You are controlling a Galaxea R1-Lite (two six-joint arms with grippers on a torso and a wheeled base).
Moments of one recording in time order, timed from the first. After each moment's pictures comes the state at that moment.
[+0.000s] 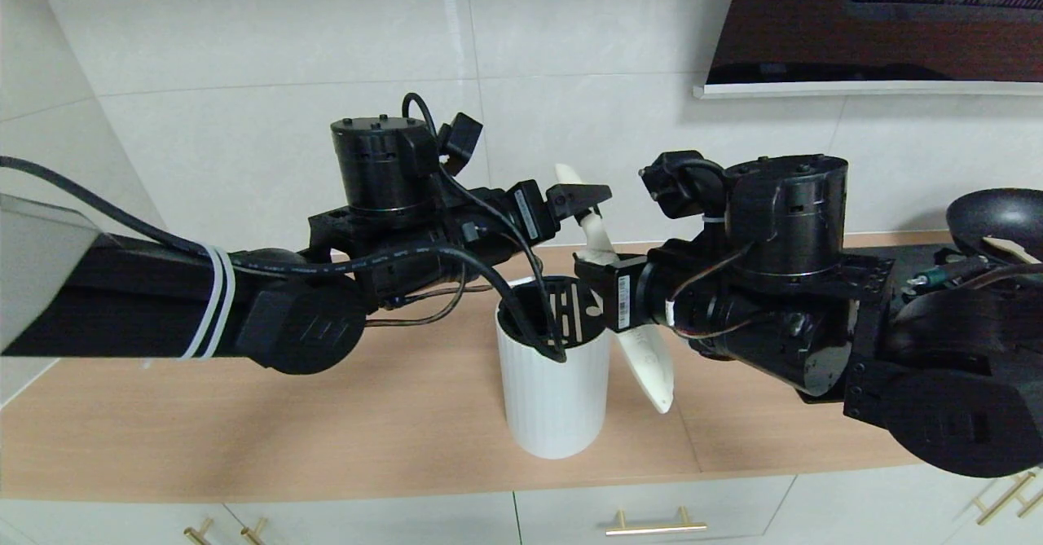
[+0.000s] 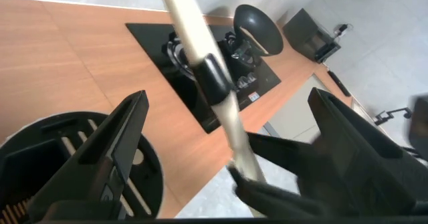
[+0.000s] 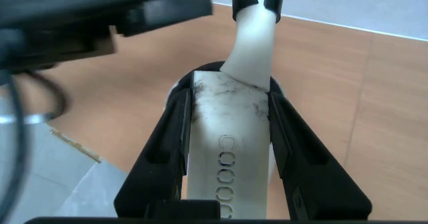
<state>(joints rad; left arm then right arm) -0.55 1.93 -1.22 -0.65 -0.32 -0.63 0.81 1.79 -1.09 -0.52 -0.23 0.15</state>
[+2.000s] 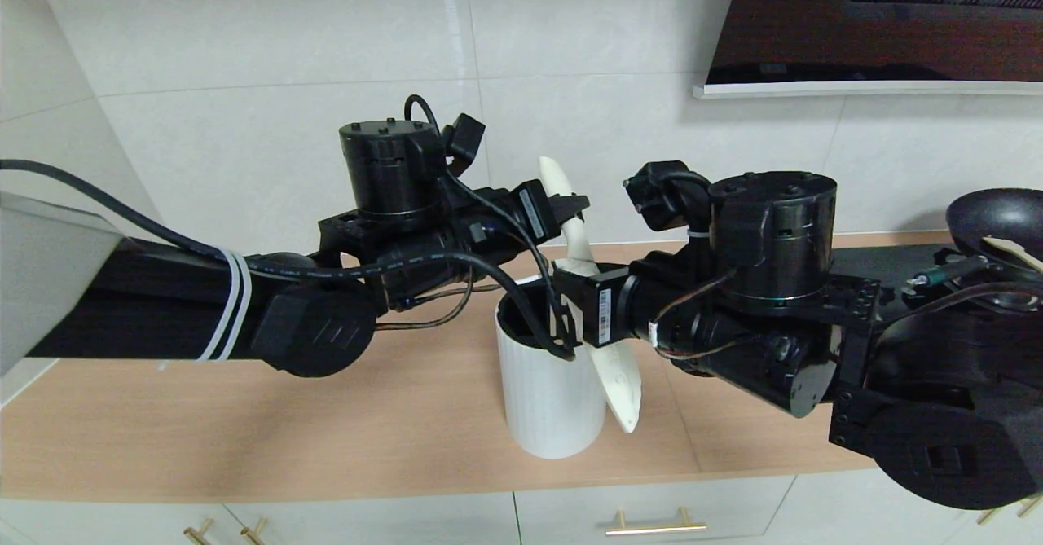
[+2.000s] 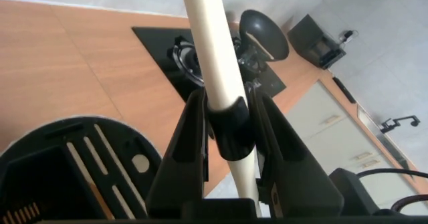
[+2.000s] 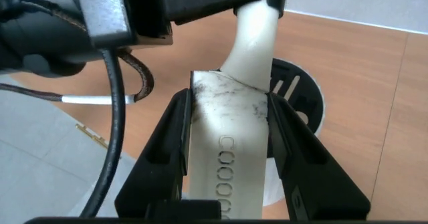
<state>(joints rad) -0.56 1.95 -1.22 -0.68 -0.29 -0.63 0.84 1.81 -1.07 -0.60 -0.23 0.18</state>
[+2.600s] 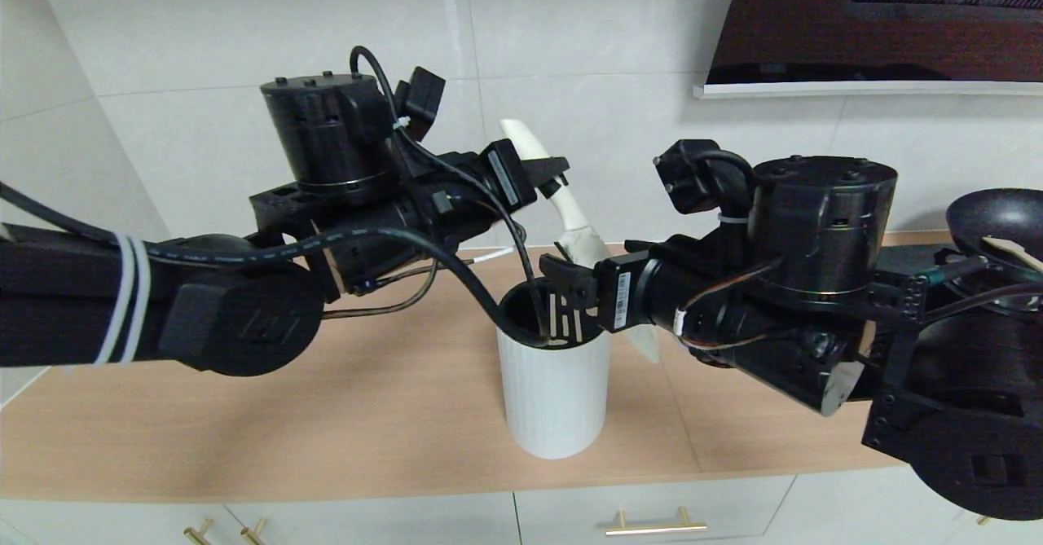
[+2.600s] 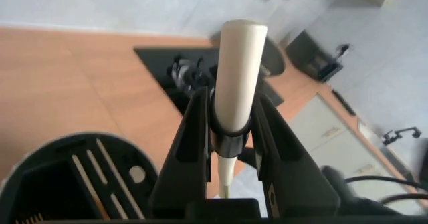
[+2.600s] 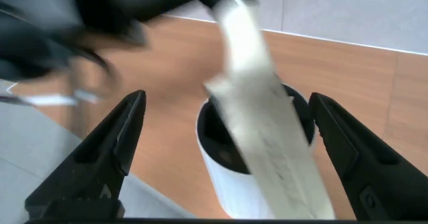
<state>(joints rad) -0.55 1.83 -1.19 -0.68 -0.25 -0.63 0.84 1.75 -1.02 -0.67 -0.23 0.17</state>
